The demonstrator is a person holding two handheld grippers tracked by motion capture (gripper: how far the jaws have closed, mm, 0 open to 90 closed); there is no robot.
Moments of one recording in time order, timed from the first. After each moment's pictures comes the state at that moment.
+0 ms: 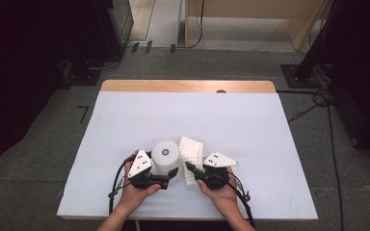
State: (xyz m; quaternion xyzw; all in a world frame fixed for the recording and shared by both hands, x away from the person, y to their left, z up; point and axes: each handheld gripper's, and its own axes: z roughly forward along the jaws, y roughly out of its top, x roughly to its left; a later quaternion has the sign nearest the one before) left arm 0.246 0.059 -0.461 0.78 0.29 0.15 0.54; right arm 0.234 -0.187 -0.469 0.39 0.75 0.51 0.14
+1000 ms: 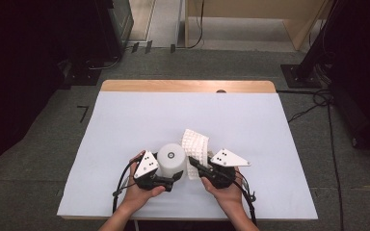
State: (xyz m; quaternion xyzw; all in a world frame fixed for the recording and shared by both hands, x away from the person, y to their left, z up) left arm 0.246 0.047 -0.464 0.79 0.27 0.15 0.53; right arm 0.224 -0.199 -0.435 0.38 0.72 0.55 0.16
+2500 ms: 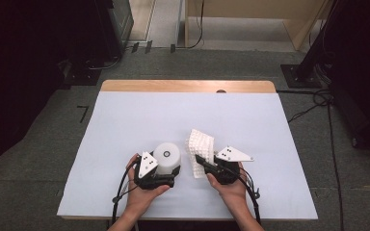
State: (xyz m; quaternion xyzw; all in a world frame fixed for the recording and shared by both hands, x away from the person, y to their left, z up) left arm 0.240 0.040 -0.474 0.76 0.37 0.22 0.49; right arm 0.240 -0.215 -0.456 0.42 0.73 0.52 0.15
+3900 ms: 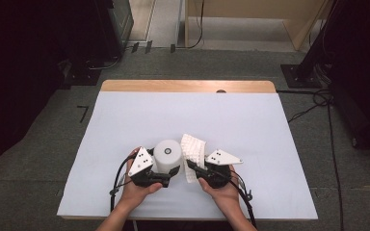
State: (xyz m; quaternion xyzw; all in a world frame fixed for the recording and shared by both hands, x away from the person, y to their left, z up) left arm 0.250 0.056 -0.458 0.78 0.27 0.17 0.54; right arm 0.234 -0.192 -0.456 0.40 0.74 0.52 0.14
